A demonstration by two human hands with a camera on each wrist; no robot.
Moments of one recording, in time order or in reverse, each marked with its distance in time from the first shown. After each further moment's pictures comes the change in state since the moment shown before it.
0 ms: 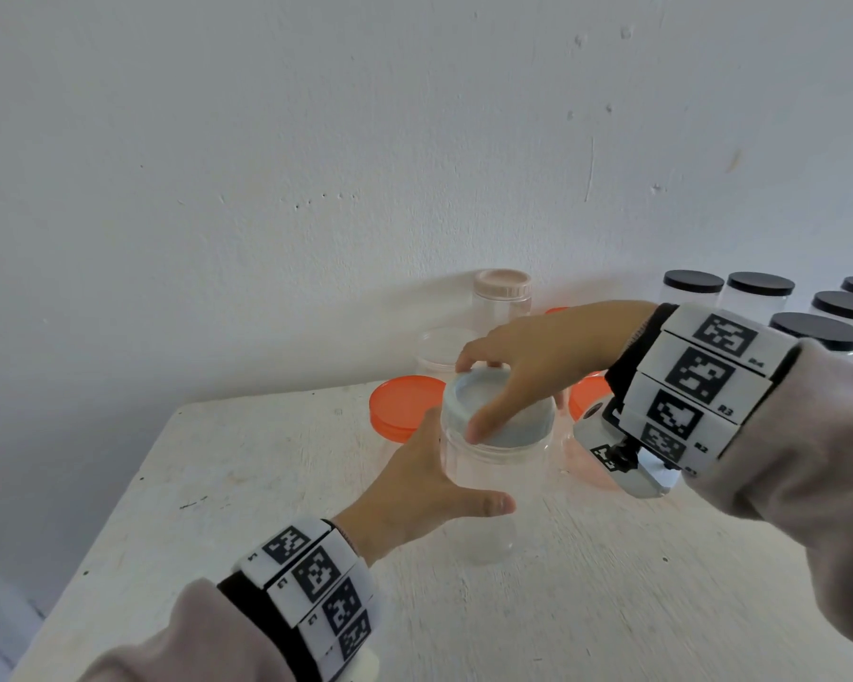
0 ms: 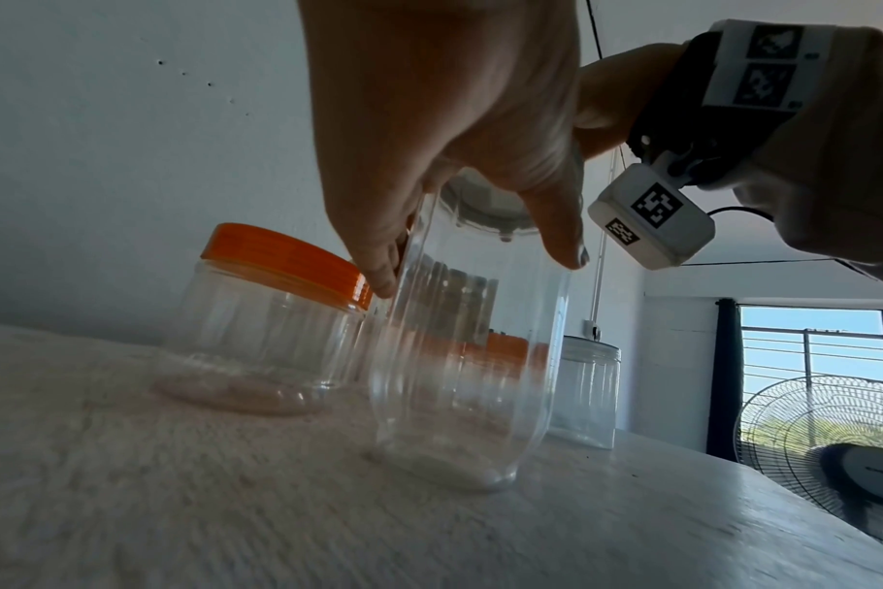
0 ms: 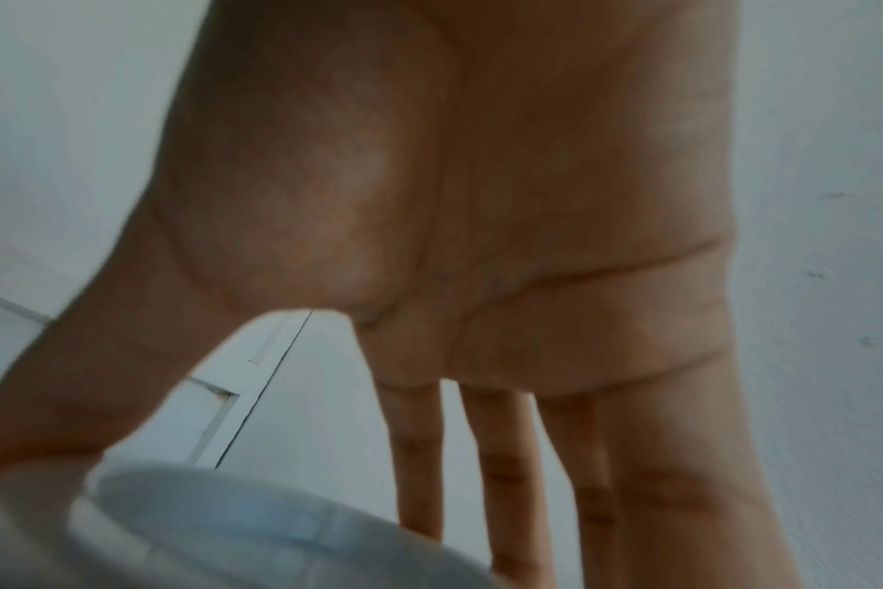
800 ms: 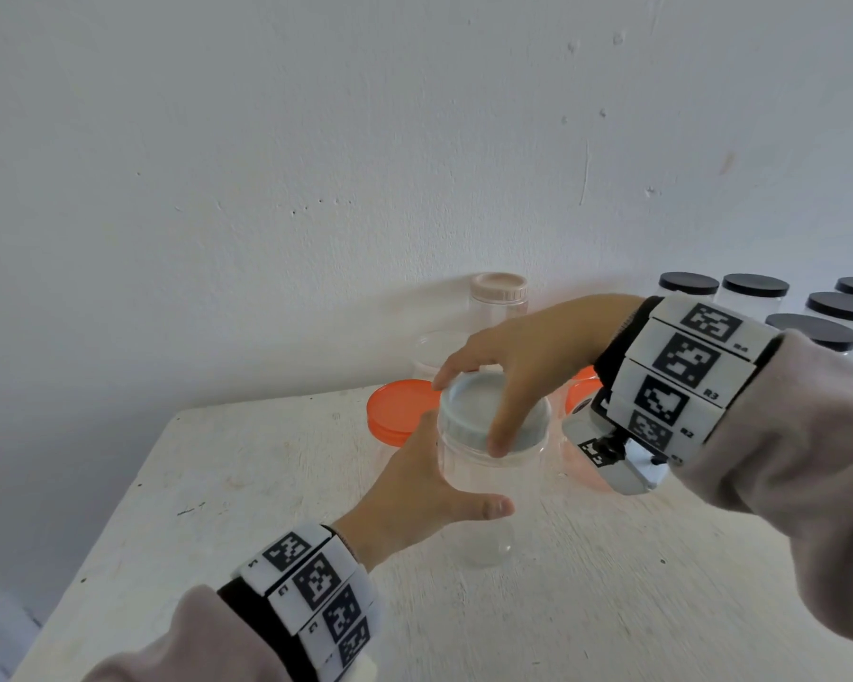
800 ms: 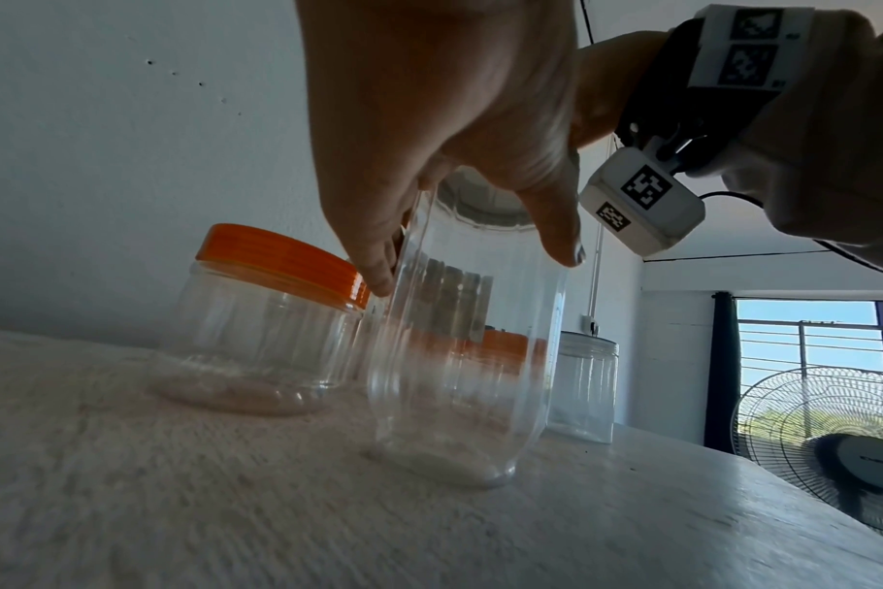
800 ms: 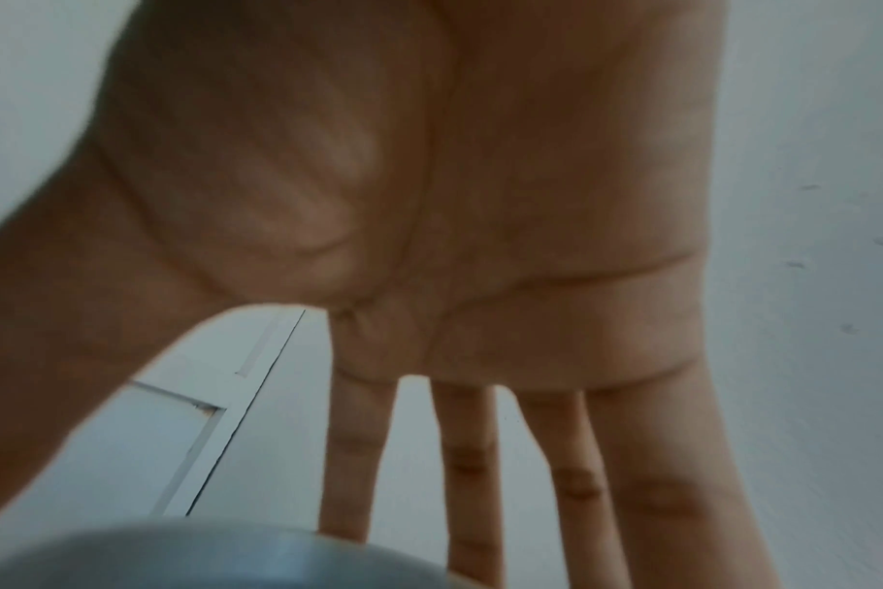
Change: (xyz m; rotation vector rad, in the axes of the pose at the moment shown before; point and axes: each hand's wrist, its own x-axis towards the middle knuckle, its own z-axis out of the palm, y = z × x) left_hand 0.002 -0.005 0.000 0.057 0.030 0.009; right_hand -0.001 0.000 -0.006 0.045 -0.056 -0.092
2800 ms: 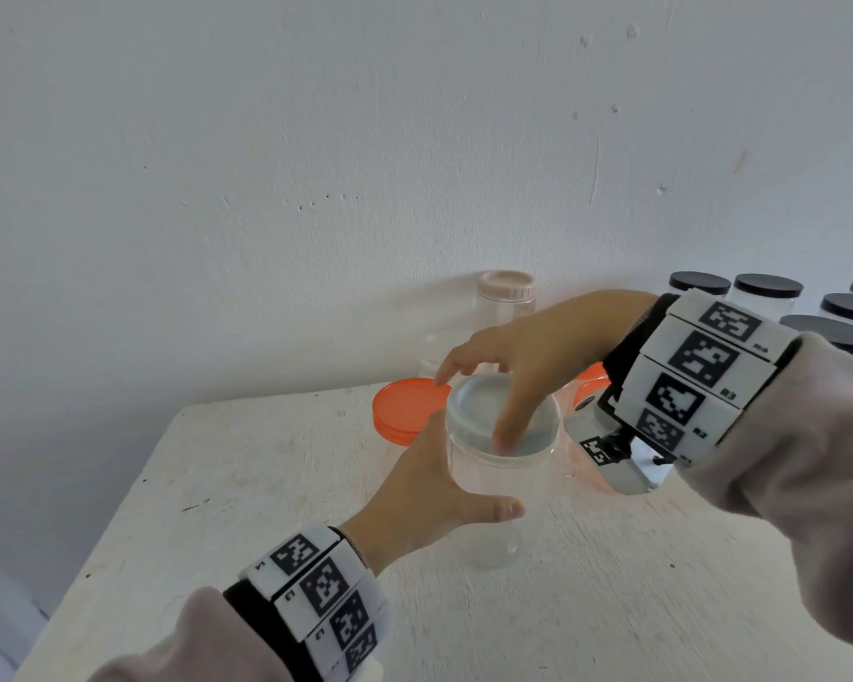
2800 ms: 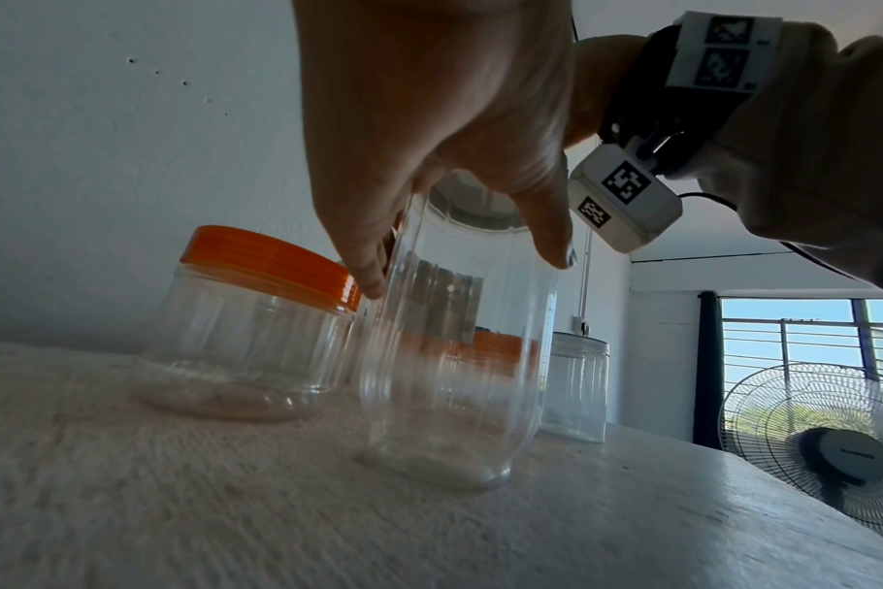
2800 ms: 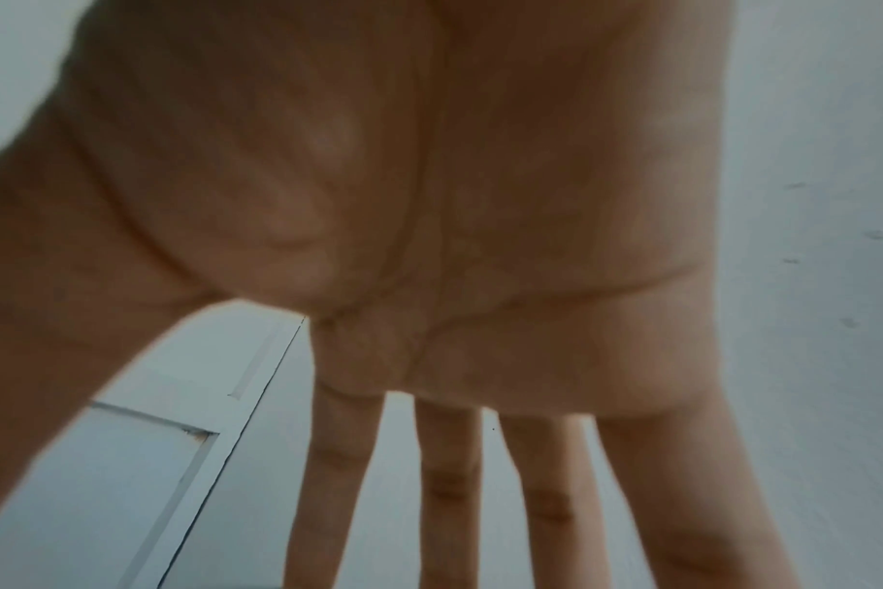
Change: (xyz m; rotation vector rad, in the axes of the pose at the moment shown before) left_hand -0.002 0.002 0.002 0.023 0.010 -0.003; right_hand 0.003 -0.002 -0.003 0.008 -0.030 -0.010
